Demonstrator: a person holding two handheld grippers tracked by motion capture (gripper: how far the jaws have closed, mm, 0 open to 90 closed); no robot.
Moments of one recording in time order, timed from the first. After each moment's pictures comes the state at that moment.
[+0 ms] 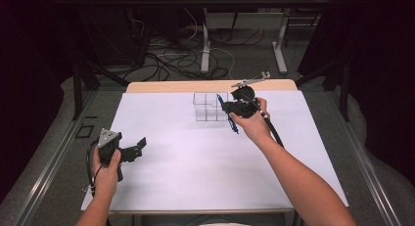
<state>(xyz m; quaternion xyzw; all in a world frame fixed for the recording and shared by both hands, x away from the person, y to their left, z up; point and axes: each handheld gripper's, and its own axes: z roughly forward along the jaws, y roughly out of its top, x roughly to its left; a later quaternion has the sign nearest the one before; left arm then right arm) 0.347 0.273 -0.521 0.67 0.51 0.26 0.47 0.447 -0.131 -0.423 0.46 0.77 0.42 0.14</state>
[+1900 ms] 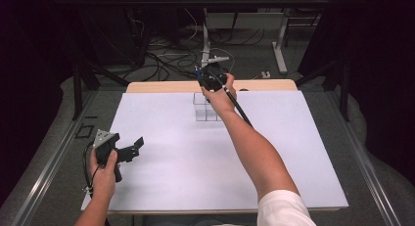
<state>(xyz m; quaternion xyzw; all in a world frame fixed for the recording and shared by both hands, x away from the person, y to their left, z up) 0.344 0.282 -0.521 0.65 0.53 0.25 0.48 0.536 -0.048 -0.419 0.44 0.74 0.45 0.24</state>
